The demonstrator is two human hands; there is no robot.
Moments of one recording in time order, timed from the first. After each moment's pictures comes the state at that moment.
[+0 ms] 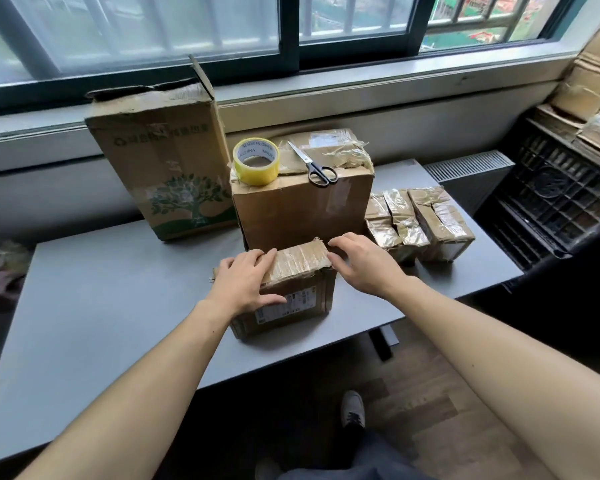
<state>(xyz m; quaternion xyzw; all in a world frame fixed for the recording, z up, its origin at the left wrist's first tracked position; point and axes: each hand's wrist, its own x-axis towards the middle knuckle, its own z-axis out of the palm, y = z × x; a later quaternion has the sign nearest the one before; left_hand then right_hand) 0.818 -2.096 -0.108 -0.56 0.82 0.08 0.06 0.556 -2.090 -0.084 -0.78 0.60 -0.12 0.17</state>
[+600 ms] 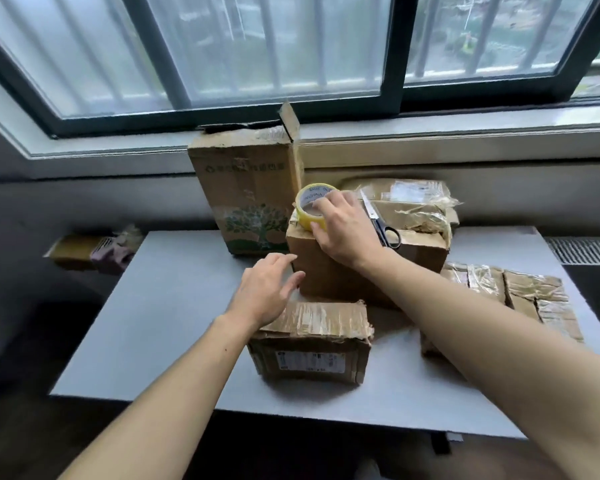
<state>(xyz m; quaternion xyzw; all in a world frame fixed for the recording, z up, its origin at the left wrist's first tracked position) 0.796 -2.125 -0.051 -0.72 0.67 0.11 -0.16 0.642 -2.253 -0.027 -0.88 0.40 -0.24 0.04</state>
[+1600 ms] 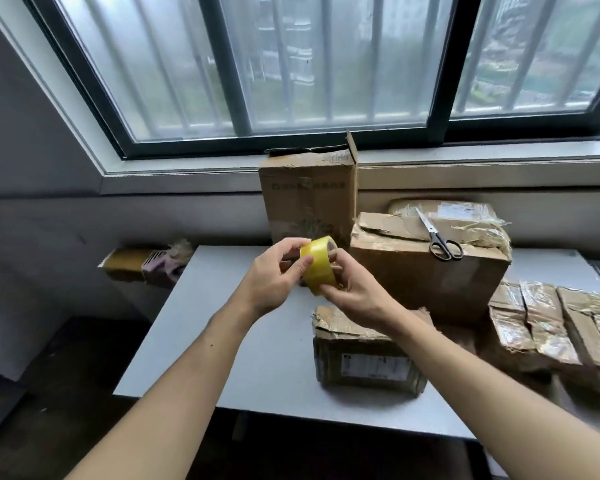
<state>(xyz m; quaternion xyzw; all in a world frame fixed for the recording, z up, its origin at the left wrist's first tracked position) 0.887 -2.056 0.029 -0.64 0.59 0.29 -0.40 0.714 -2.107 -0.001 -0.71 0.27 -0.31 0.57</state>
